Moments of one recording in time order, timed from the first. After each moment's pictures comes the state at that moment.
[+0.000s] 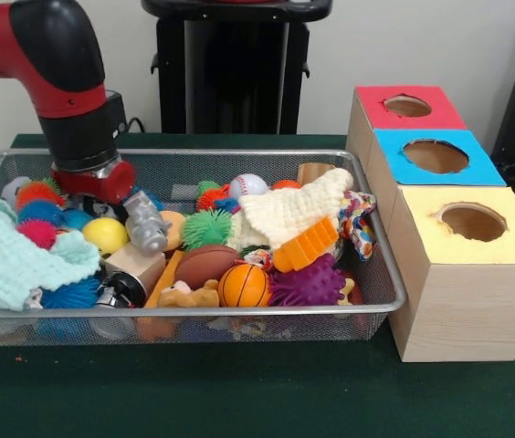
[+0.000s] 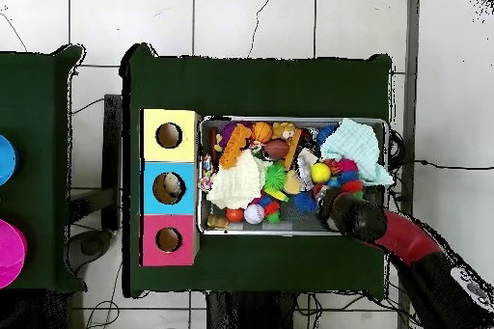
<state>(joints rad) -0.92 -0.38 0.30 1.72 -0.37 0.29 1.85</state>
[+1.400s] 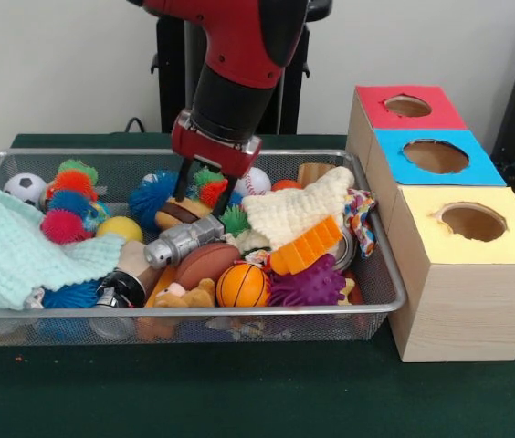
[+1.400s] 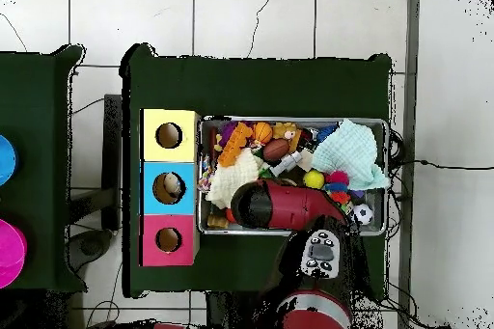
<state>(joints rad) -0.11 -0.46 -0.26 1.66 -0.17 0.31 1.93</state>
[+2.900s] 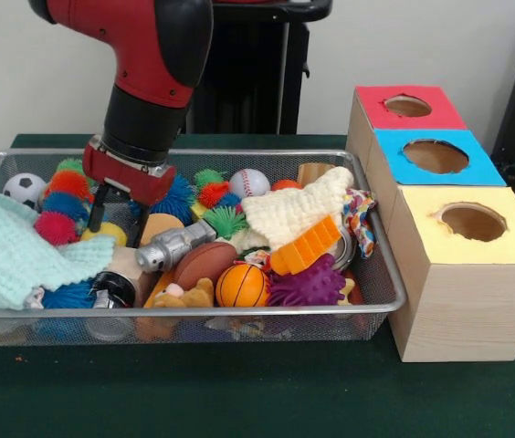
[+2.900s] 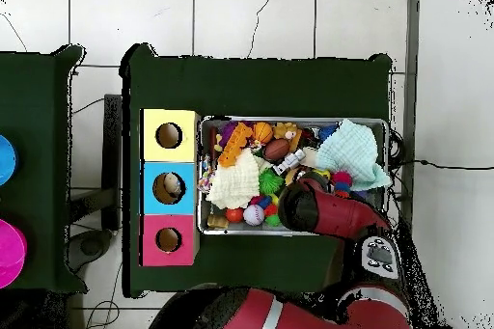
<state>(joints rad) -0.29 -0.38 -0.26 1.63 -0.17 0.03 1.93</state>
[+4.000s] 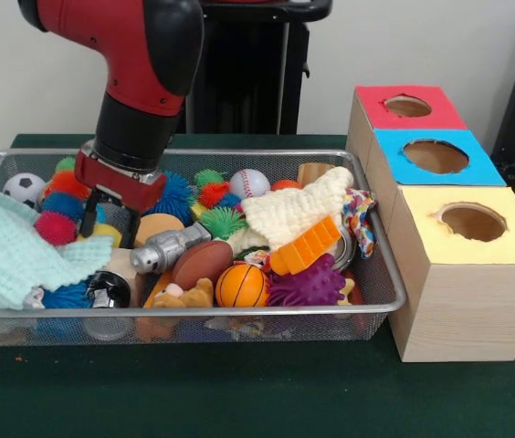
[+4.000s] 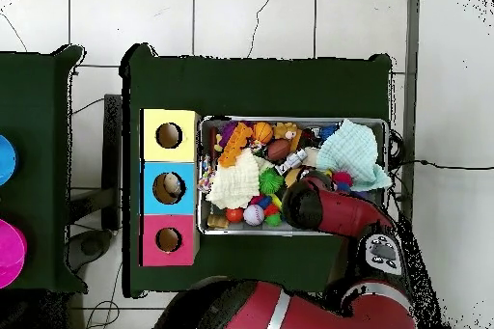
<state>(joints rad) -0.30 -0.36 -0.26 1.60 -0.17 0.03 1.93</state>
